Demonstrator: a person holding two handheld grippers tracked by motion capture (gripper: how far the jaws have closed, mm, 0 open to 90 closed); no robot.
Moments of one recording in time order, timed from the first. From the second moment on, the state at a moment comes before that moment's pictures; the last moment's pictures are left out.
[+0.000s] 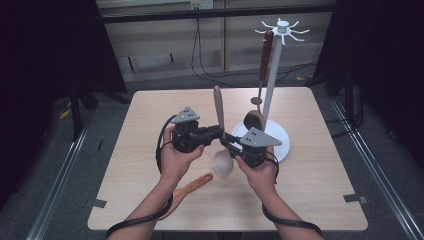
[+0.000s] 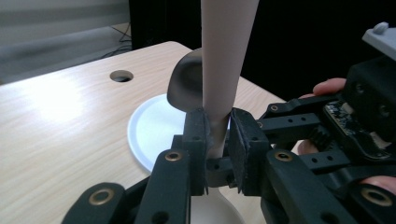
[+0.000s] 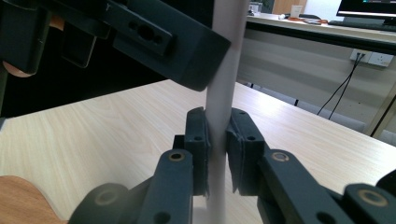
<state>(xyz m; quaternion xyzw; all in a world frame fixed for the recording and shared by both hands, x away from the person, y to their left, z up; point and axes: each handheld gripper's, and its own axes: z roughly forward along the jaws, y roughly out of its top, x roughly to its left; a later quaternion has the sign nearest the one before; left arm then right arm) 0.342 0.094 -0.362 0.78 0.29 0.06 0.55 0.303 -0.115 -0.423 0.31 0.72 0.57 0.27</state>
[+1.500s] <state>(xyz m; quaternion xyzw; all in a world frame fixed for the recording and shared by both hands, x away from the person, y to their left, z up) 0.355 0.128 -0.420 0.78 0.33 0.13 0.51 0.287 -0.186 -0.402 0.27 0.70 0.63 0.18</state>
